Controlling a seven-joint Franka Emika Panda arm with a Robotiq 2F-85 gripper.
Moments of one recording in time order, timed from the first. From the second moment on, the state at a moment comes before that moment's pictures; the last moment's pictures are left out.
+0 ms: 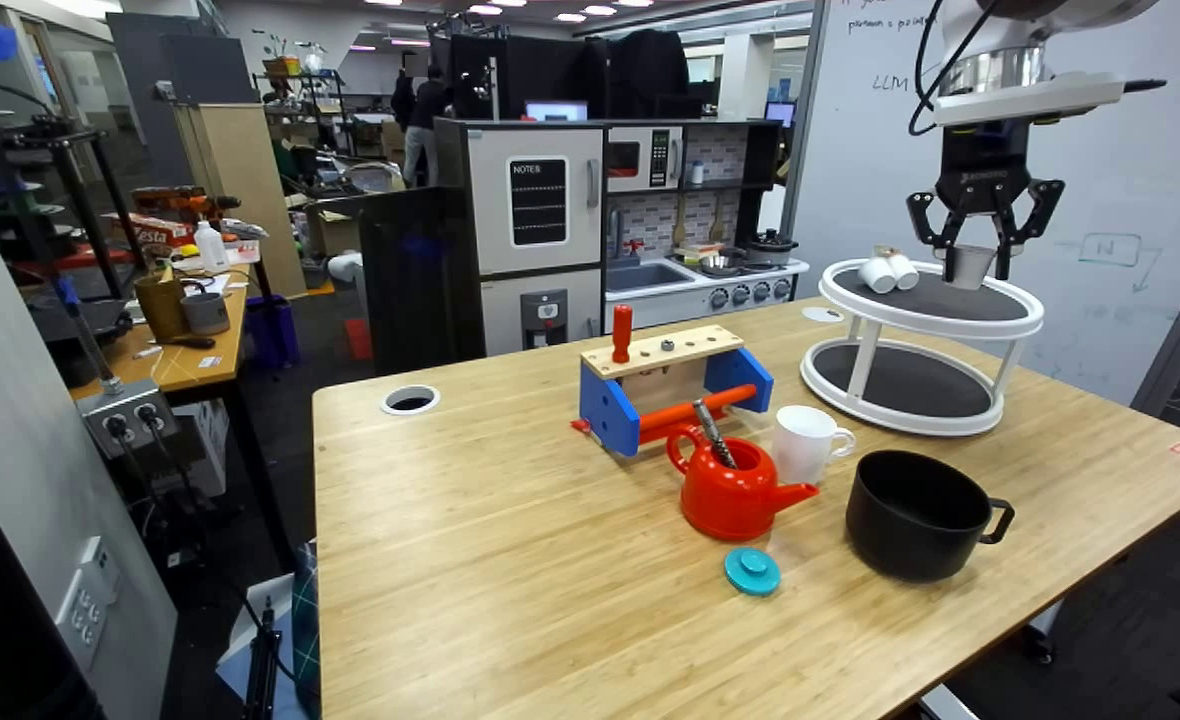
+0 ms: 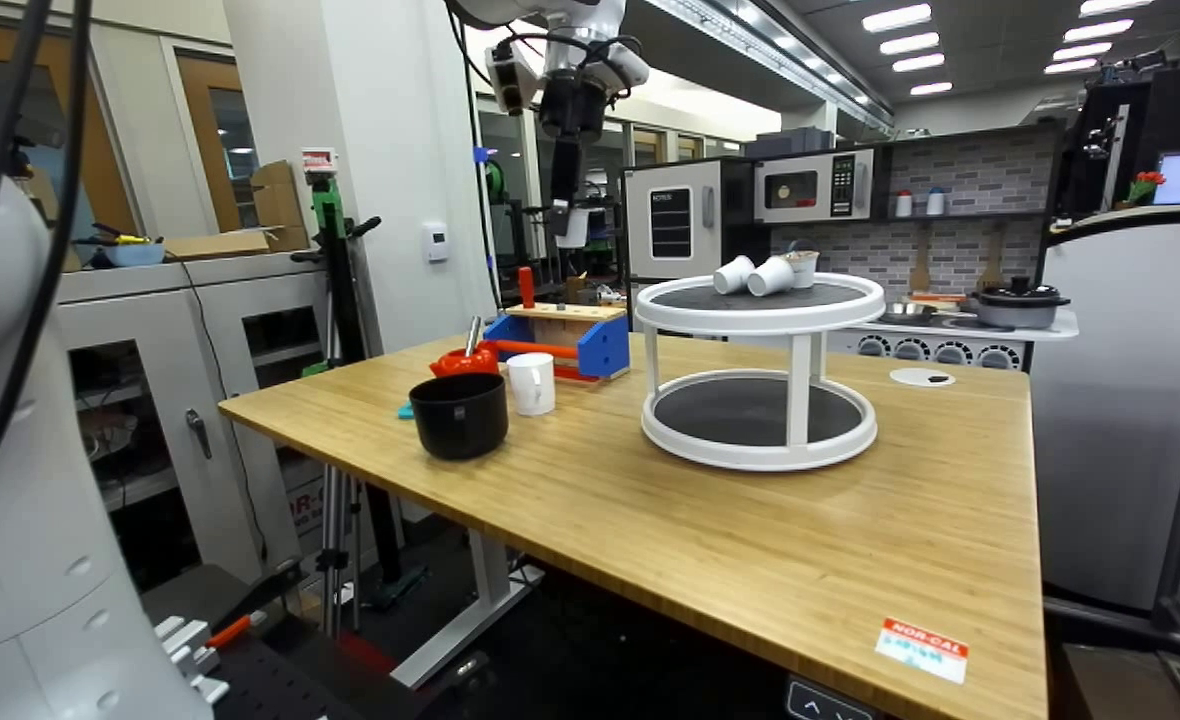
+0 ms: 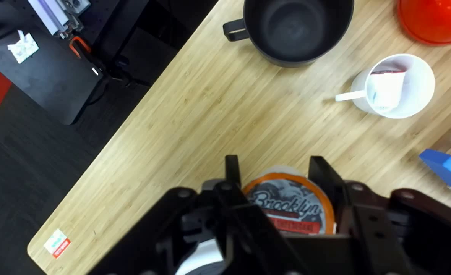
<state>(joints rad) 0.03 0.11 -0.11 -1.79 0.05 1.64 0.83</state>
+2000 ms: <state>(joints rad) 0.07 0.04 0.05 -1.96 0.05 1.64 0.74</state>
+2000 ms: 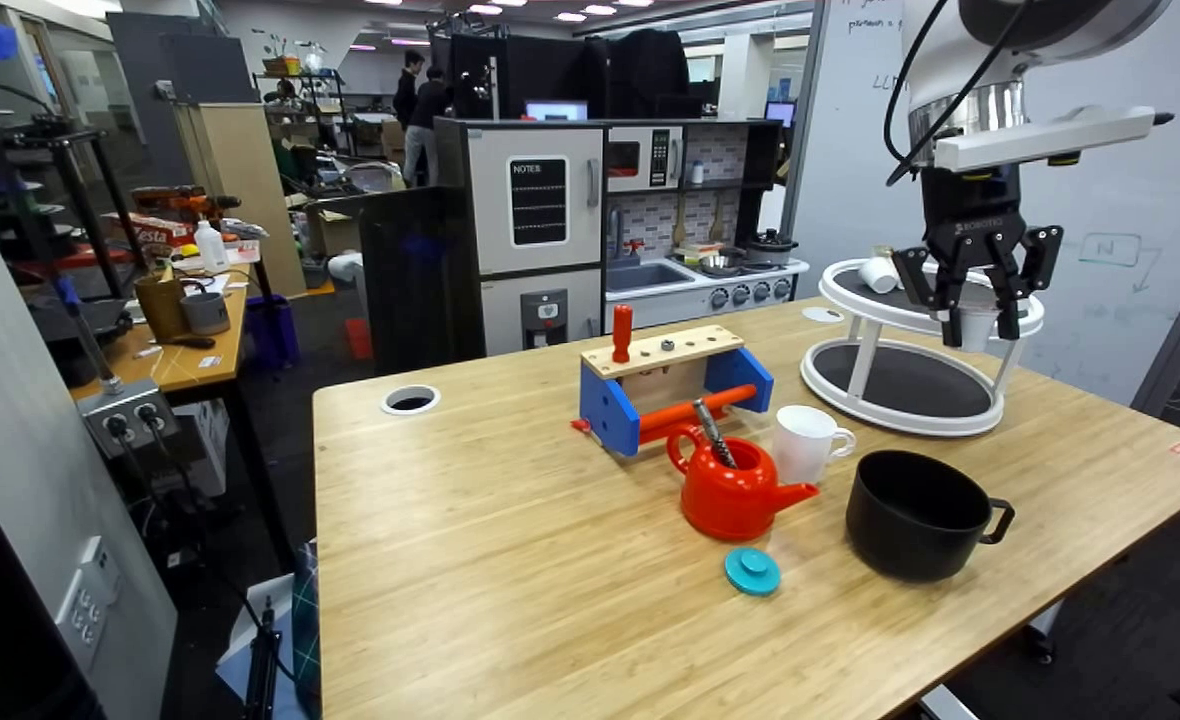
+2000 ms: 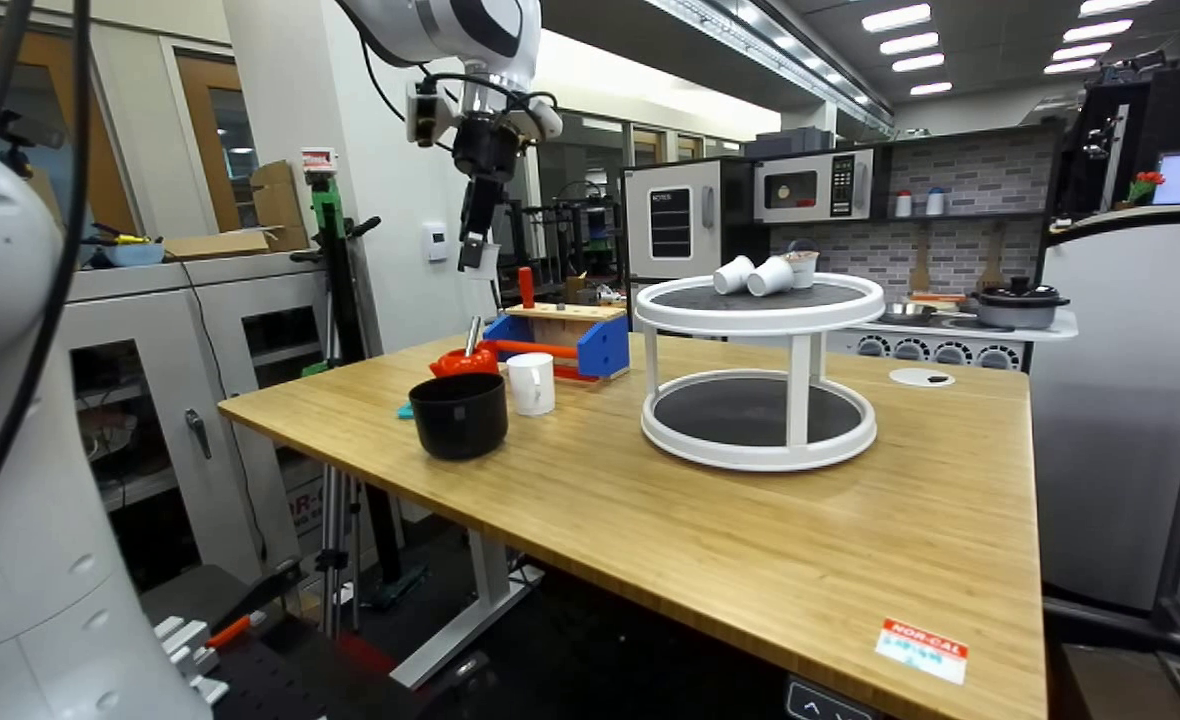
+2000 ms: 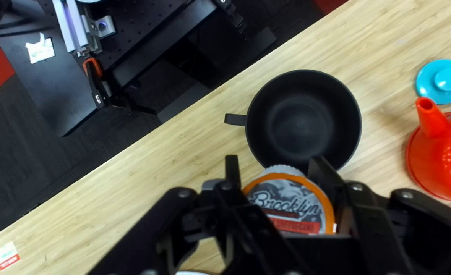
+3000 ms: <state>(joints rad) 0.09 0.13 0.06 -2.02 0.17 1.65 0.65</state>
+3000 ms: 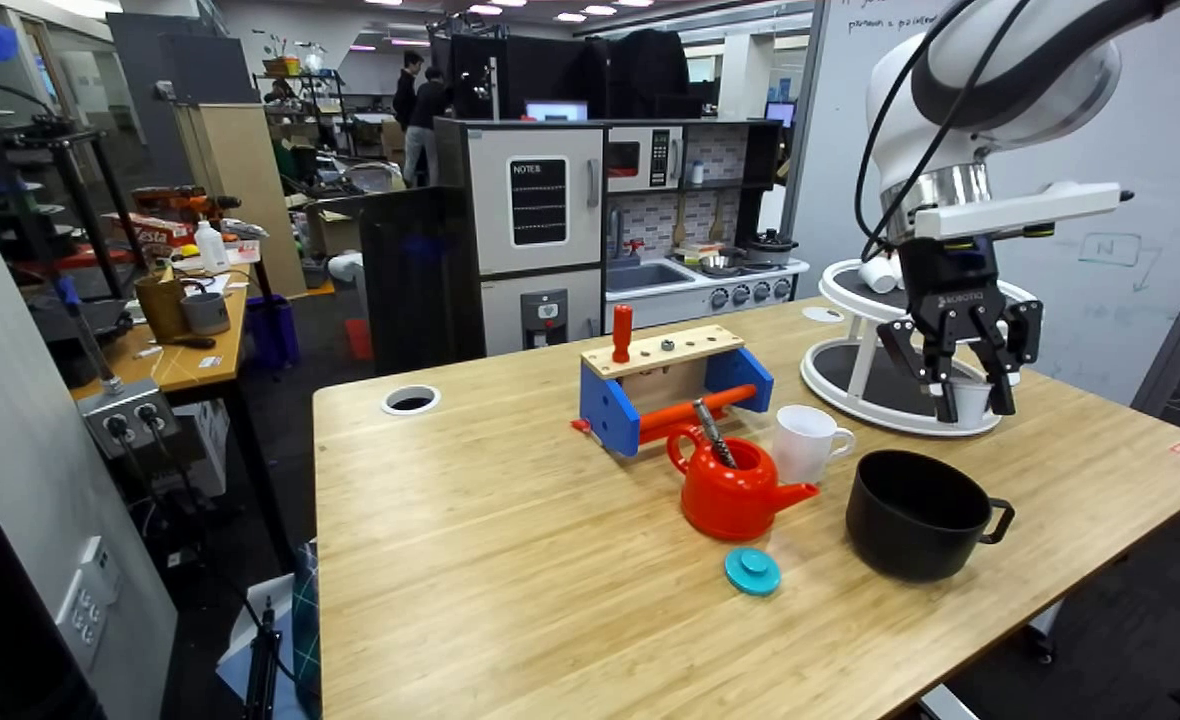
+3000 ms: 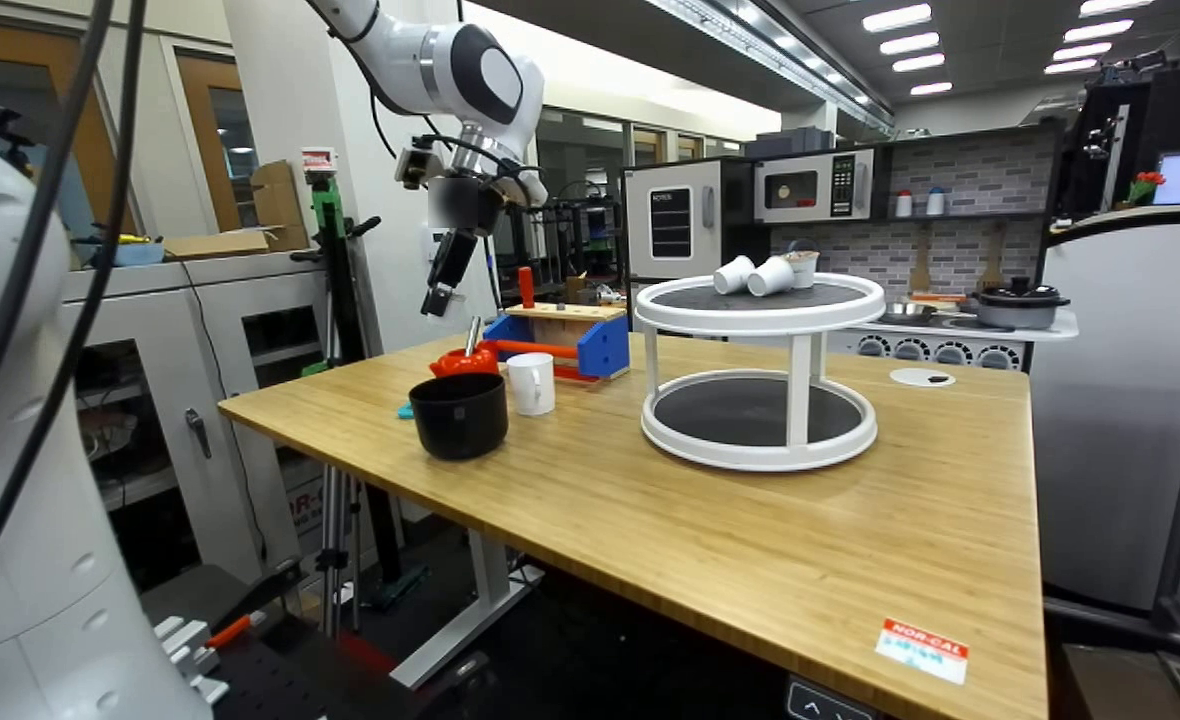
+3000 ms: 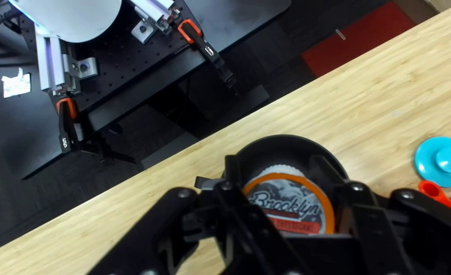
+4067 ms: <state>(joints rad) 0.11 0.24 0.04 -2.02 0.17 1.65 0.65</state>
